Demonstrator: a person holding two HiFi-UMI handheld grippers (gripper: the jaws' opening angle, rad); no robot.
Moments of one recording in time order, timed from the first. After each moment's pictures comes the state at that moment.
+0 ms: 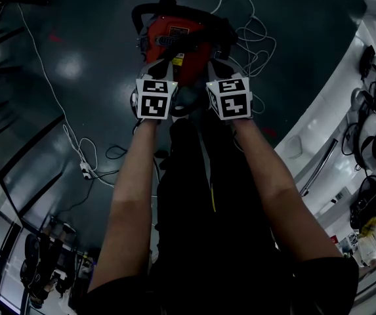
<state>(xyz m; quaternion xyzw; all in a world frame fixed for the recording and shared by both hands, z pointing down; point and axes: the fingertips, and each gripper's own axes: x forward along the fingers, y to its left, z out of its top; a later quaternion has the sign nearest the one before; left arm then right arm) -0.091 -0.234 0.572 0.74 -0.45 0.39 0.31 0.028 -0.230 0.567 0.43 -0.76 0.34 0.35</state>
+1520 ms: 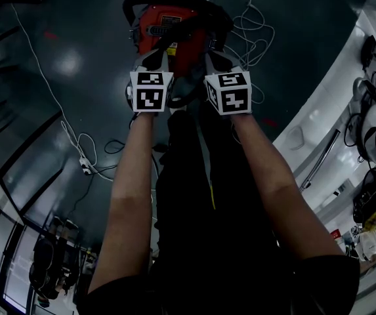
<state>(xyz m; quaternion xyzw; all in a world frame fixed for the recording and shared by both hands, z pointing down) -0.085 -0.233 0.575 0.74 -0.46 0.39 0.29 0.038 -0.219 0.568 0.44 -0.76 0.36 0.32</state>
